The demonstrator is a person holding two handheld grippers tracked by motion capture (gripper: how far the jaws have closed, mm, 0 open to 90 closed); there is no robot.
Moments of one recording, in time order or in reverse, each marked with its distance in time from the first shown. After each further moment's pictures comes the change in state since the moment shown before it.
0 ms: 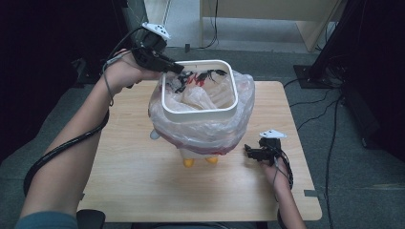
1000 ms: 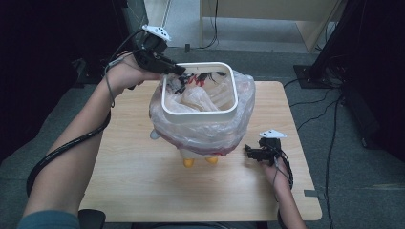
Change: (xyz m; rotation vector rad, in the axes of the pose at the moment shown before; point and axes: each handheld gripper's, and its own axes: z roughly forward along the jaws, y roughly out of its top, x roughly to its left) left arm 0.003 -0.004 0.003 -0.022 -0.033 -0.006; right arm 0.000 0.000 0.000 0.000 0.000 0.000
